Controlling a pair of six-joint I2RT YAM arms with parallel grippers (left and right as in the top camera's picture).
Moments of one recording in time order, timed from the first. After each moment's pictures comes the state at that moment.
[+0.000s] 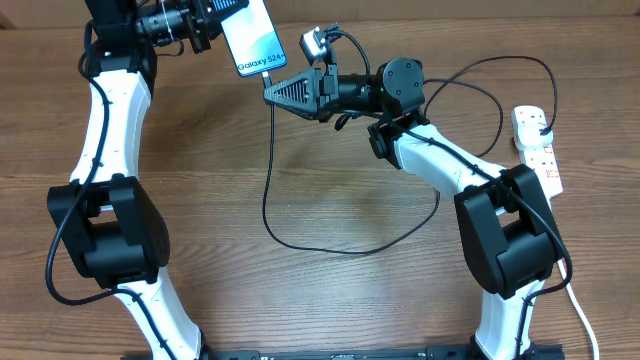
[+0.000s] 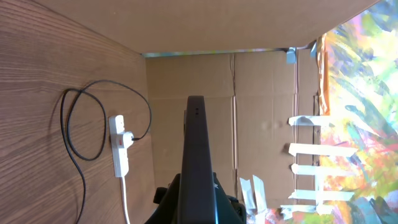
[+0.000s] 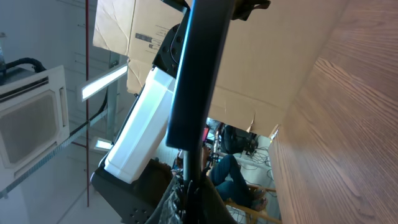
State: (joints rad) left arm 0.11 2.08 1.85 0.08 1.34 -1.33; right arm 0.44 2.05 1.38 1.09 -1.17 1.64
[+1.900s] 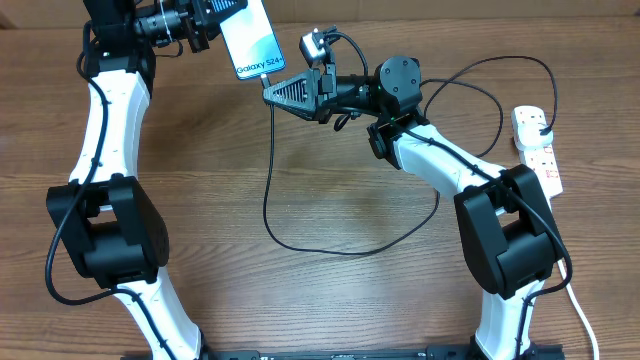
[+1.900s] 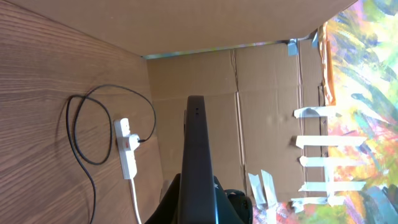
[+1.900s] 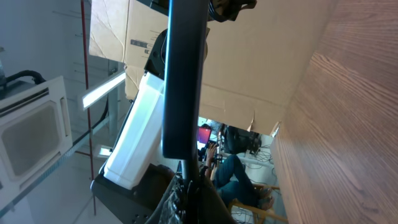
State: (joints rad) left arm 0.12 2.08 1.85 0.08 1.36 -1.27; right arm 0.44 2.05 1.38 1.03 -1.16 1.65
